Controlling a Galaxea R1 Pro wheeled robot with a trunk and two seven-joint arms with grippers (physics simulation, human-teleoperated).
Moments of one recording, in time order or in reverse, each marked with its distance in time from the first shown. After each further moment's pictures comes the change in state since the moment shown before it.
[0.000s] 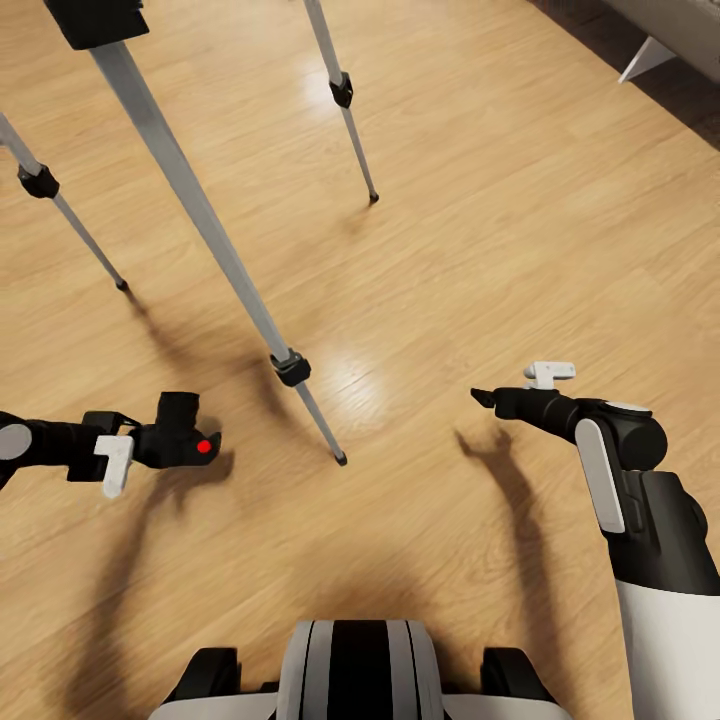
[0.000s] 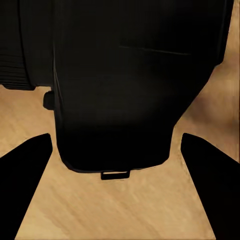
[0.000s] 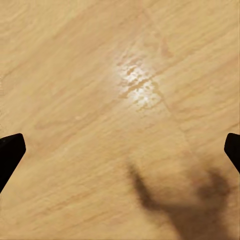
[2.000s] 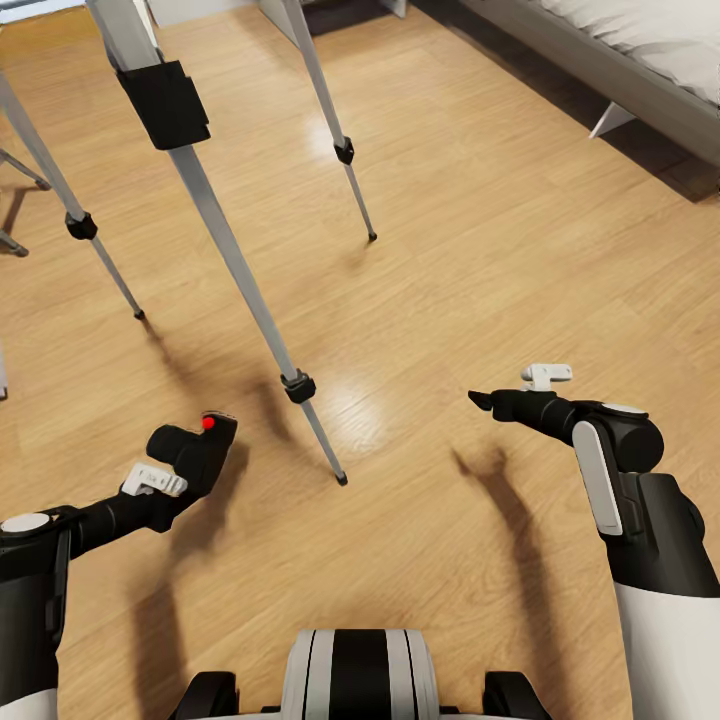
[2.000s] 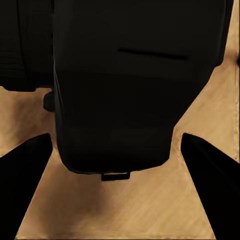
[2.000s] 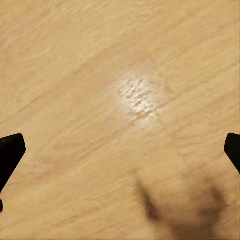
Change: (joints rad) left arm 0.269 -0.641 0.660 -0.079 0.209 0.553 0.098; right arm 0.007 0.003 0.008 0.000 0.000 -0.001 0.000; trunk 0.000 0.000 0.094
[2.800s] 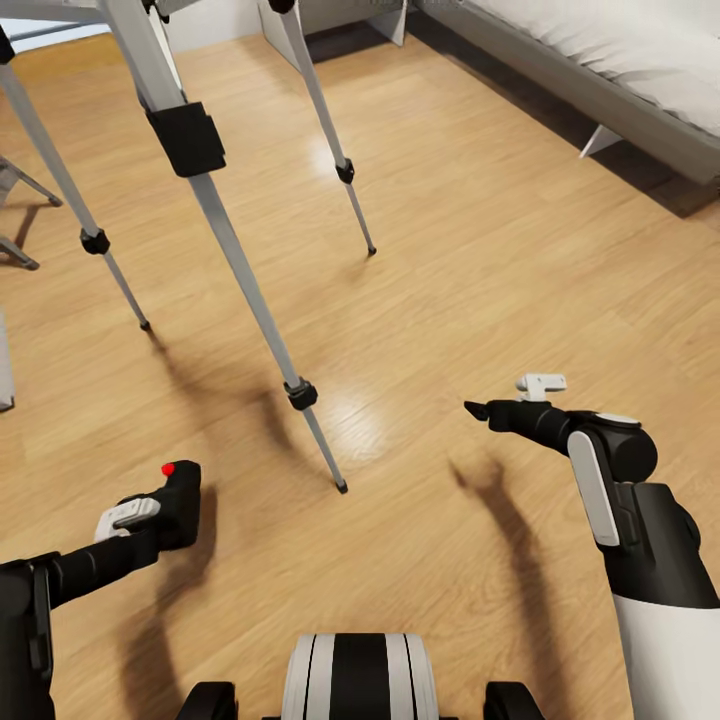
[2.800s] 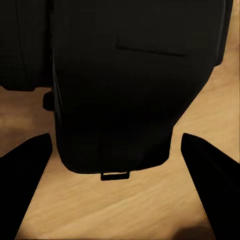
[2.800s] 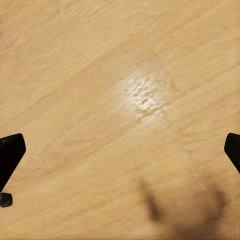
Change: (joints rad) left arm 0.052 -0.097 0.191 -0.012 0.011 0.402 0.036; right arm 0.032 0.007 0.008 -0.001 -0.002 0.000 0.001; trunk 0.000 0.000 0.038
